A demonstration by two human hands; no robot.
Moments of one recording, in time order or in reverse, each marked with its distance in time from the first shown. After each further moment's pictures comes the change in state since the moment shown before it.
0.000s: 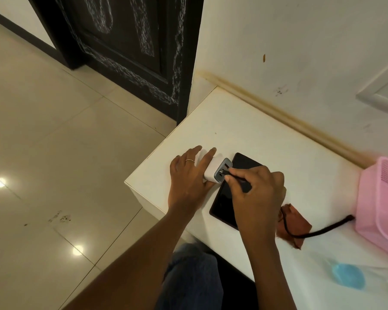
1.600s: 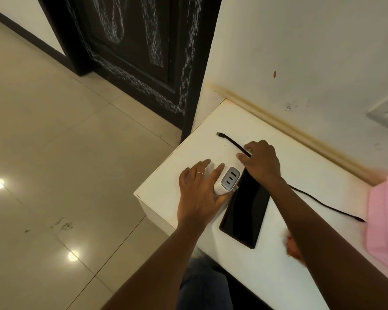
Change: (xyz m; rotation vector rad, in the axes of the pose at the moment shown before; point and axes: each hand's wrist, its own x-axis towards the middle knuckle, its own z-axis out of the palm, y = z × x) left_hand 0.002 -0.004 0.008 0.090 0.102 0.039; right_hand 0.123 0.044 0.070 -0.281 -0.502 0.063
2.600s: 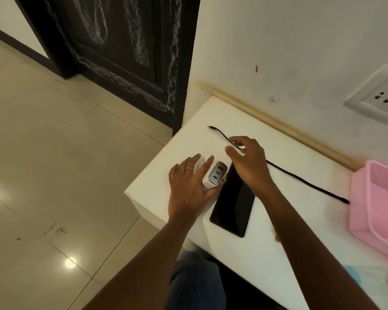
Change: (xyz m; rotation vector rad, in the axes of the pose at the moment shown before) left_hand 0.001 0.002 -0.007 -0.016 -0.095 -0.035; right_hand -0.057 -0.020 -0.023 0.571 0.076 0.018
